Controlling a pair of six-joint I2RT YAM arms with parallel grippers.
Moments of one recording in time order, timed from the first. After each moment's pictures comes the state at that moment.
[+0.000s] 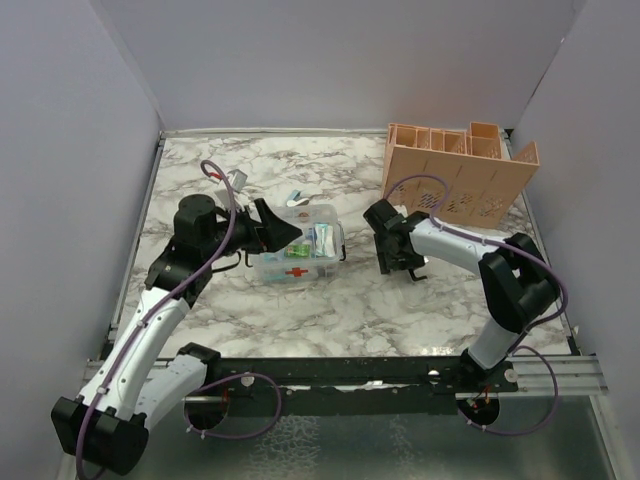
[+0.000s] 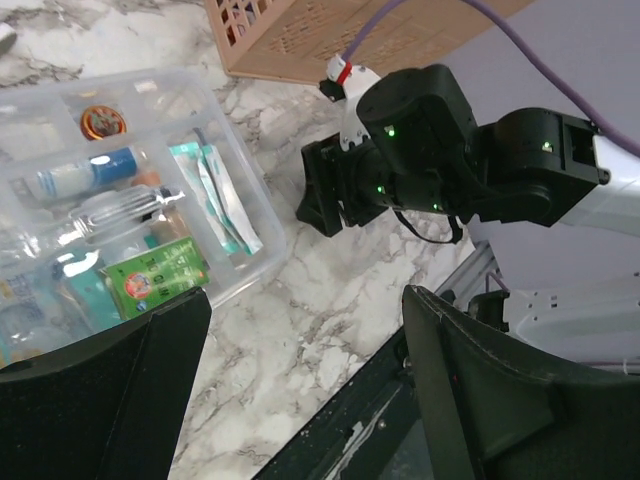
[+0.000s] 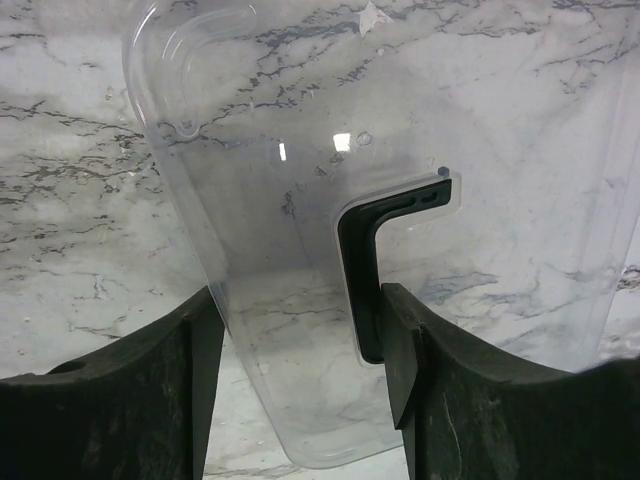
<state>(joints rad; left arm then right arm) -0.32 0.88 0.87 -0.32 0.52 -0.62 0.62 1.71 1.06 -0.70 0.36 0.44</state>
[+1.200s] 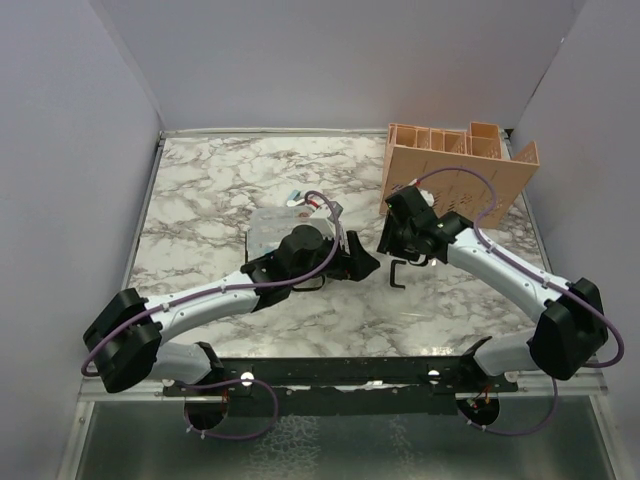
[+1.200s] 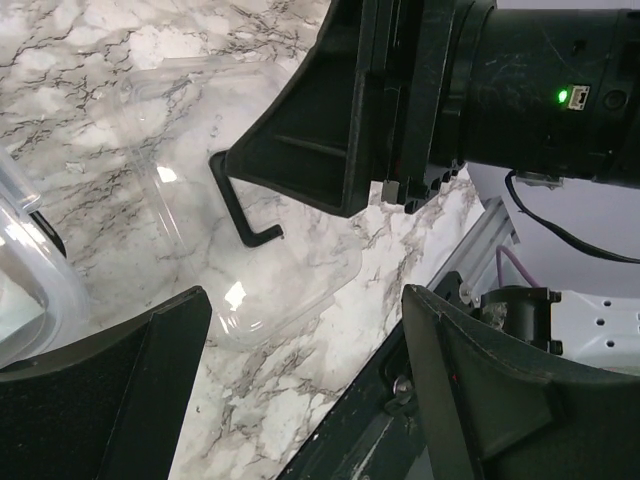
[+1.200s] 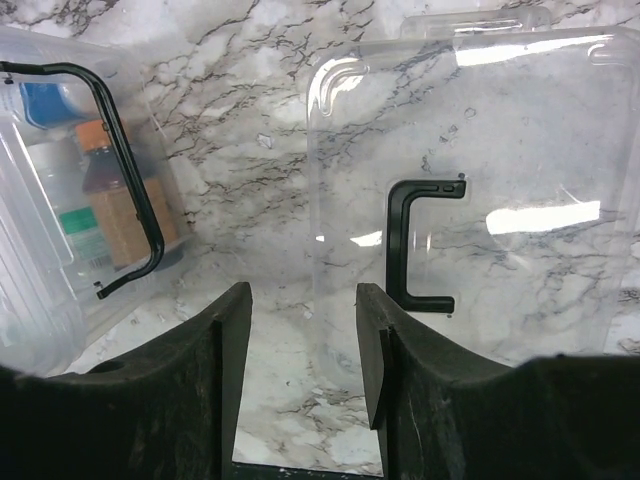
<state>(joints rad) -0.94 1.28 0.76 0.19 0.05 -0.77 0.62 1.38 1.06 -0.68 0.22 0.78</state>
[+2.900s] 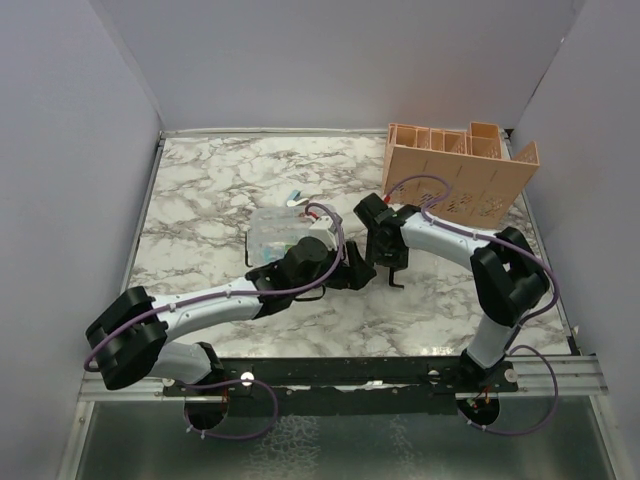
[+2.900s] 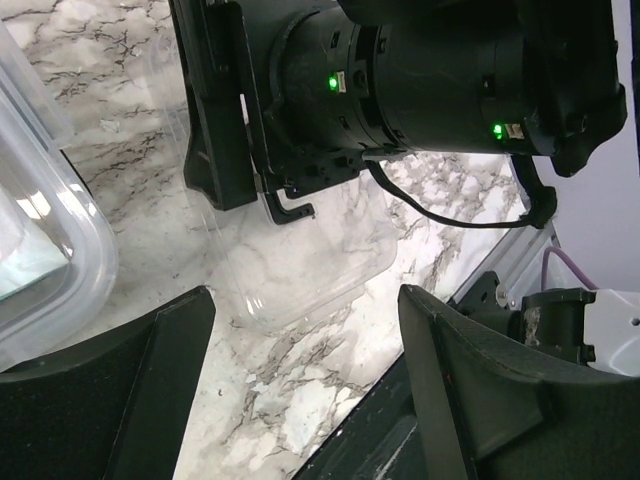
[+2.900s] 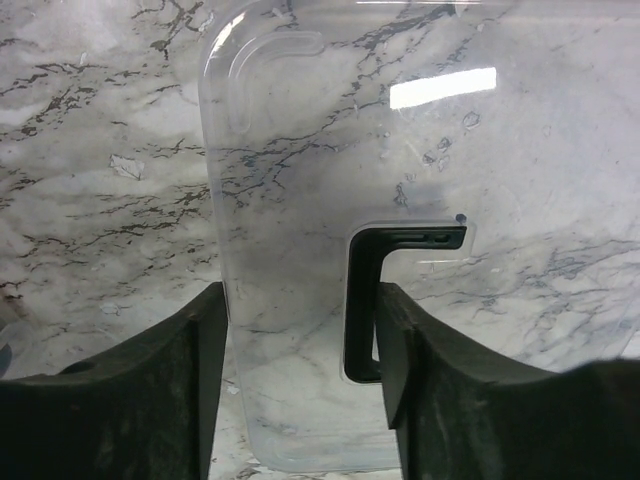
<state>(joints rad) -0.98 1.31 0.71 0.21 -0.05 -0.80 0.64 1.77 1.16 -0.74 0.28 0.74</state>
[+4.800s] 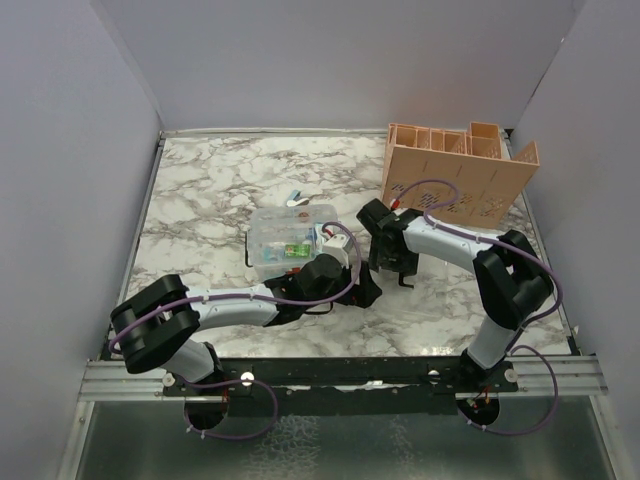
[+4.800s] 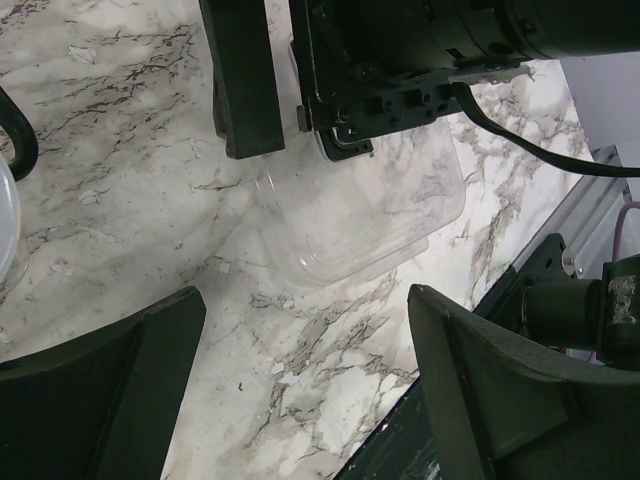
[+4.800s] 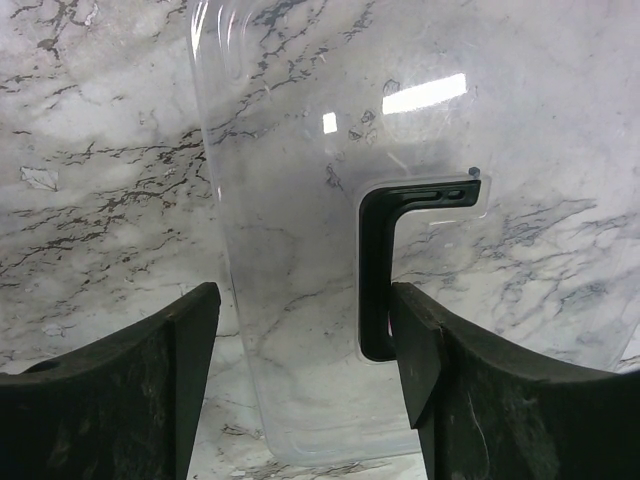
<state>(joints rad) -1.06 1.45 0.65 0.33 -0.09 -0.75 0.65 1.74 1.12 -0.77 0.35 0.83</state>
